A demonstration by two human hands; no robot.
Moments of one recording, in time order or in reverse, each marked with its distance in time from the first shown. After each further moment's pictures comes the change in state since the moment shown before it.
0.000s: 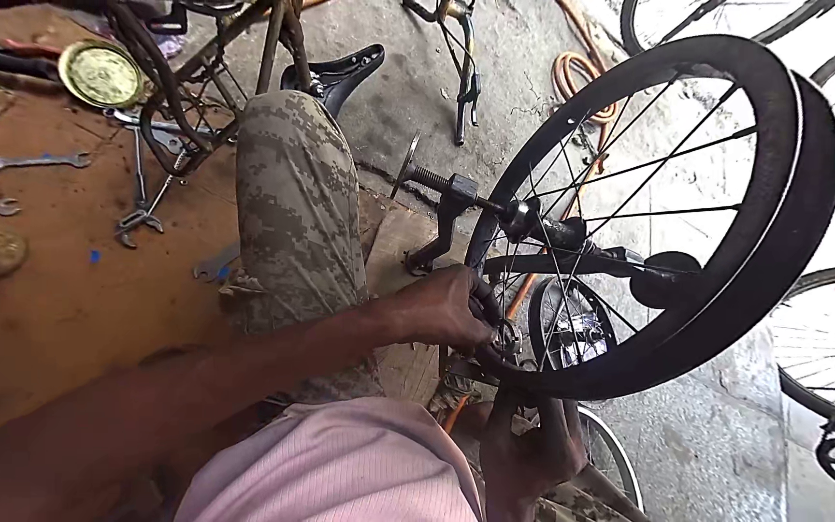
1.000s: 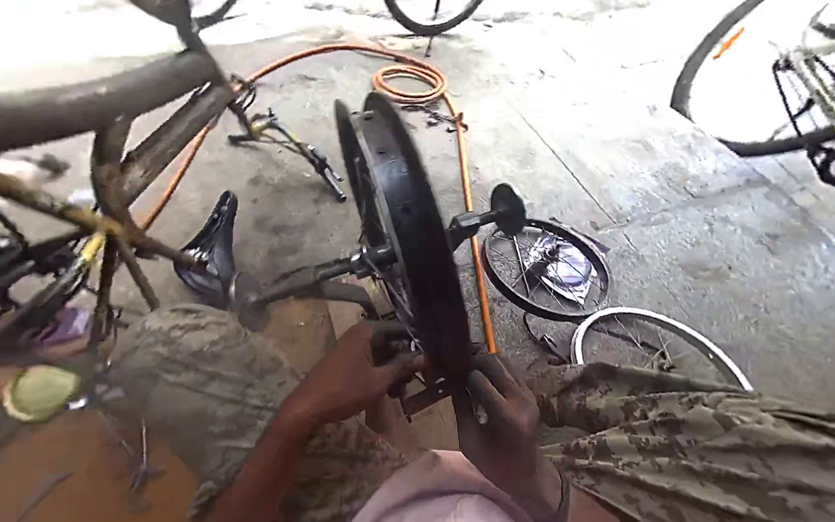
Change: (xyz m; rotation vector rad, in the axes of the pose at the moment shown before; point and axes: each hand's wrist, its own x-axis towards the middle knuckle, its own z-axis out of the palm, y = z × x) left_hand -0.012 0.022 -0.010 0.303 -0.105 0.061; right_hand -0.011 -0.004 0.007 0.031 -0.002 0.095
